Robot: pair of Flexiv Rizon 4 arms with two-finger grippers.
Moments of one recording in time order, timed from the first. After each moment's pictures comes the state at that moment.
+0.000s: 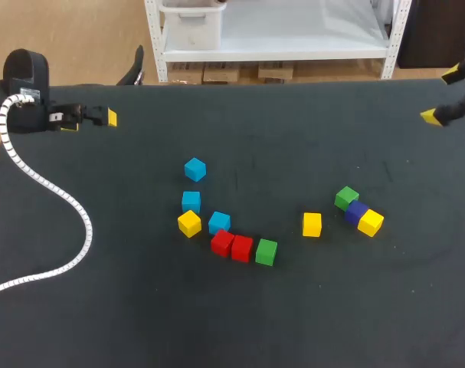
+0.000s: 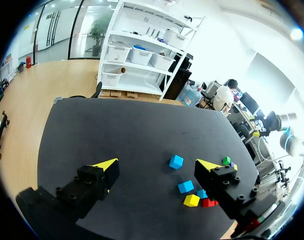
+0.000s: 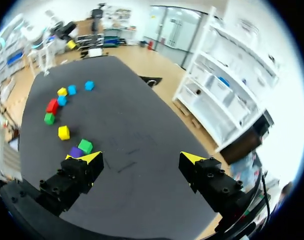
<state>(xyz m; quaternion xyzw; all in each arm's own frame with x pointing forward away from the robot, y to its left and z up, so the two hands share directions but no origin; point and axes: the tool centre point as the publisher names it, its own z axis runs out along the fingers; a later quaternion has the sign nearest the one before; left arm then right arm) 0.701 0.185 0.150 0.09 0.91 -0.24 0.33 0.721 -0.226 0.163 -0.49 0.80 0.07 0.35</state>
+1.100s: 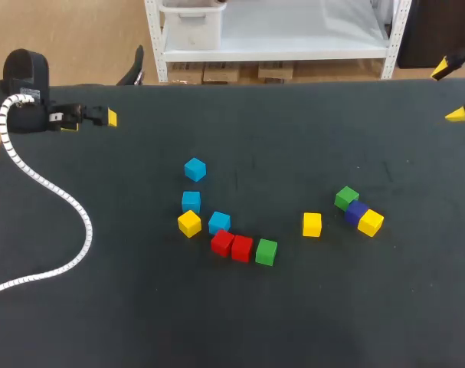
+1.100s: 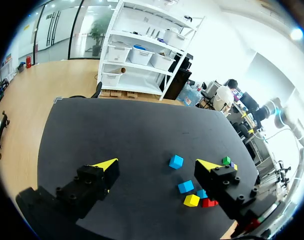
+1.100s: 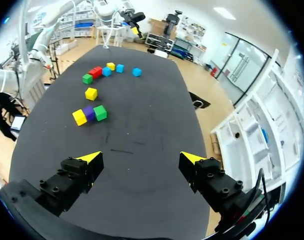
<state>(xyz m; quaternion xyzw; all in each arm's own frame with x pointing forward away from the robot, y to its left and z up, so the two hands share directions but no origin) 0.701 0.185 0.150 0.09 0.91 -0.24 0.33 0.761 -0.261 0.134 -0.71 0.61 0.17 0.29</state>
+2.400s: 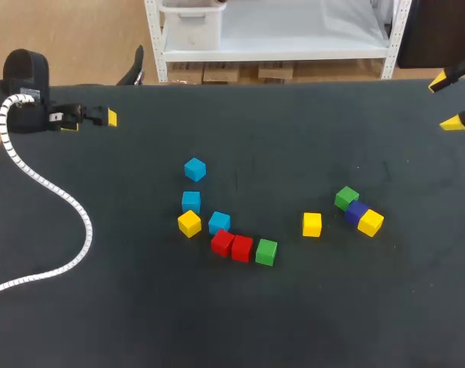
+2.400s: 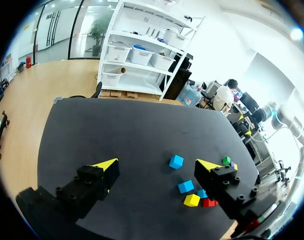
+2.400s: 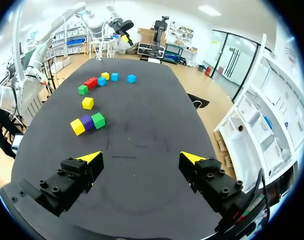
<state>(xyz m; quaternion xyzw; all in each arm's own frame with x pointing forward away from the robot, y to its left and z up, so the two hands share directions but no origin) 0.698 0.183 0.147 0.11 0.91 -0.24 0.33 0.760 -0.258 0.112 -0.66 0.65 0.21 0.32</state>
